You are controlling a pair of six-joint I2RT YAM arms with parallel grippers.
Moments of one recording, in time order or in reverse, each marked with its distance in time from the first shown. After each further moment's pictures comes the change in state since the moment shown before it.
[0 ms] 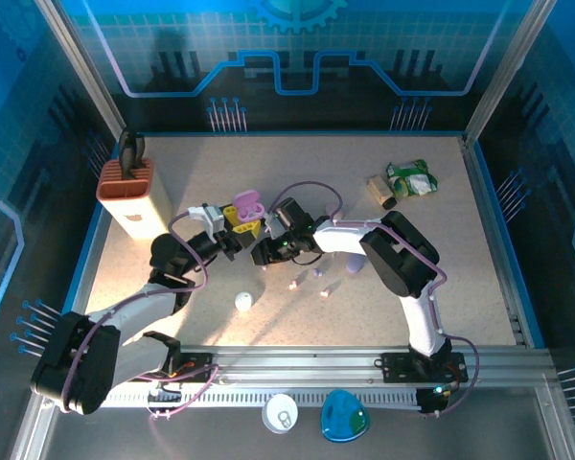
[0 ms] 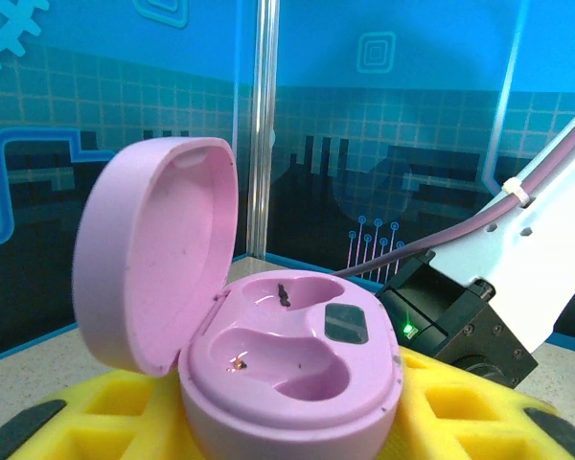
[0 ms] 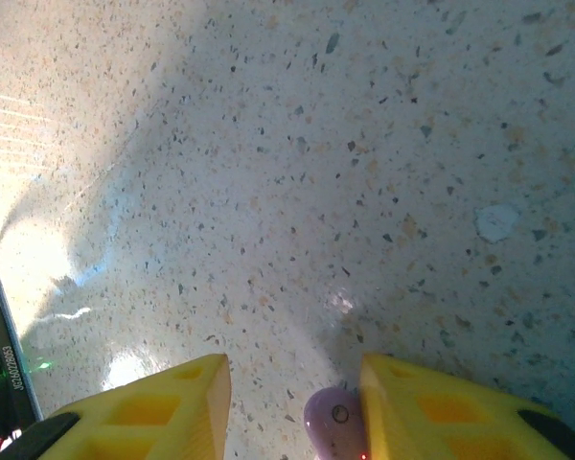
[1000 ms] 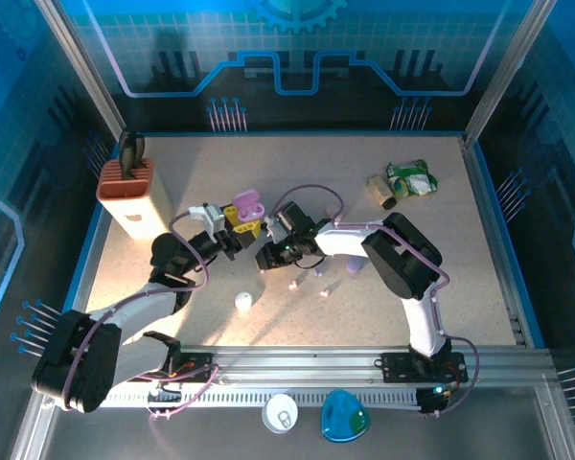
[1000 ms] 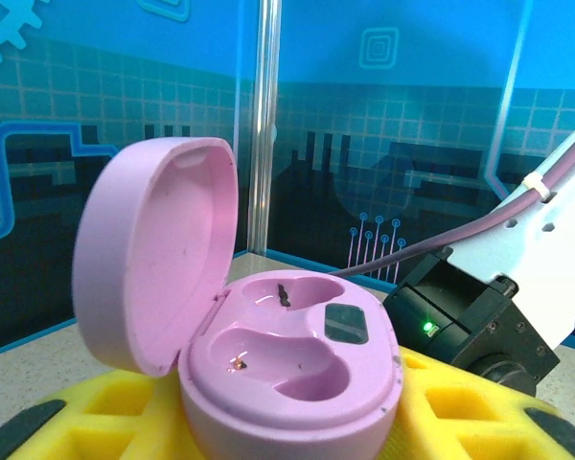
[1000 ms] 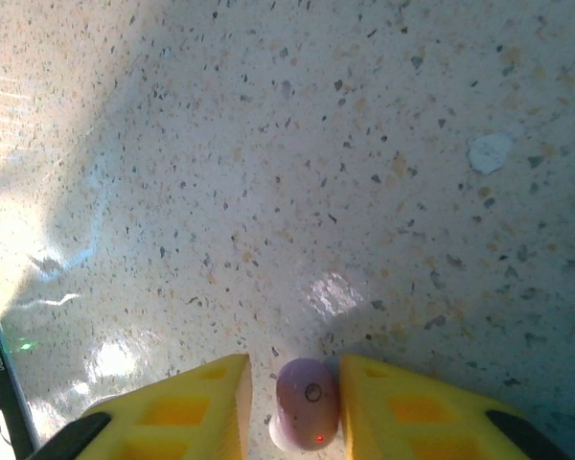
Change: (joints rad) left arm 0.002 0.010 0.000 0.000 0.000 0.000; right arm 0.010 -0.025 -0.044 -0.015 0.016 -0.019
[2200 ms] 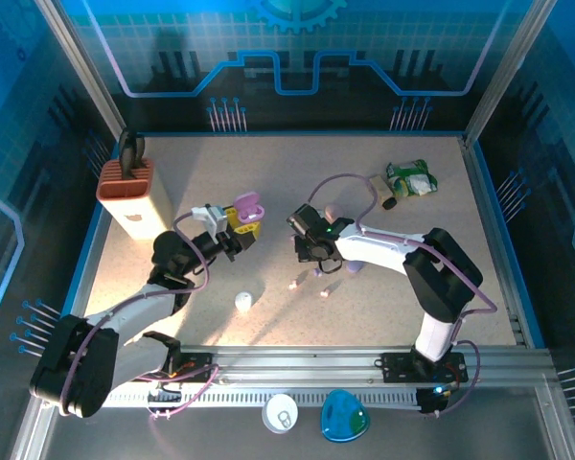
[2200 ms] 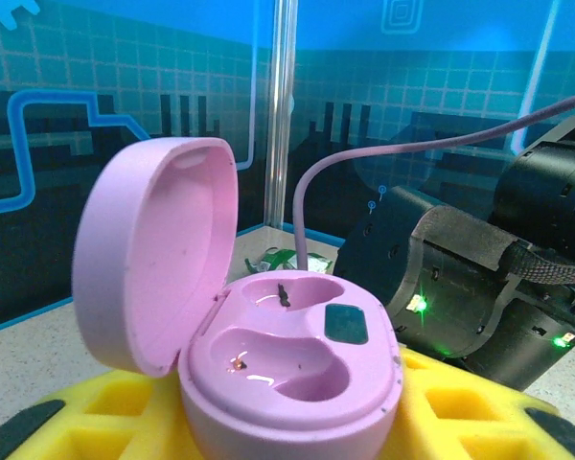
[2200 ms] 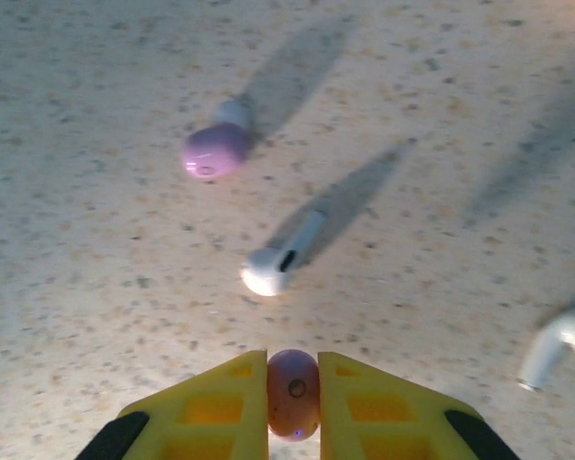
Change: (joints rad) left arm 0.001 -0.027 0.000 -0.114 -0.027 0.068; right arm 0.015 -0.278 -0.103 -0.350 0.734 0.210
